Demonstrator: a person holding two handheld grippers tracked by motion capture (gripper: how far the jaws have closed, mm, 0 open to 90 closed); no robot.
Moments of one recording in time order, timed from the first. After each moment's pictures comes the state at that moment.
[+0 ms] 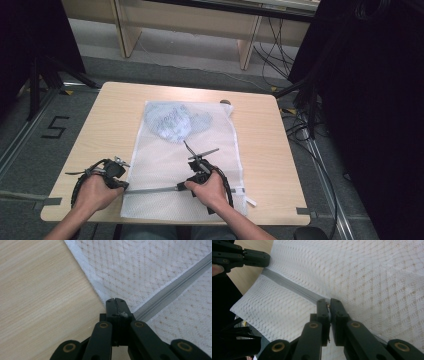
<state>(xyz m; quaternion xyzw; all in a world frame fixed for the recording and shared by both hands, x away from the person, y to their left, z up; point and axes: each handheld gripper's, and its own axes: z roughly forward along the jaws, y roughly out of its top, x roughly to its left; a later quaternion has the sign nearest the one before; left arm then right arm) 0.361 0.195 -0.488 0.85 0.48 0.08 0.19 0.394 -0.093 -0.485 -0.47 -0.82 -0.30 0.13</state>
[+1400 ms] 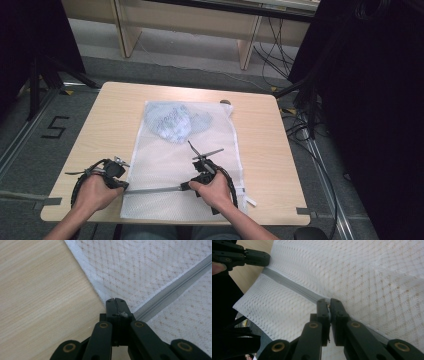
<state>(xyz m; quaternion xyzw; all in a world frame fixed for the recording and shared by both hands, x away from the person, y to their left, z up) 0.361 0.195 -0.488 0.85 0.48 0.08 0.19 0.393 -0.104 -0.481 -0.48 -0.81 -0.30 0.13</state>
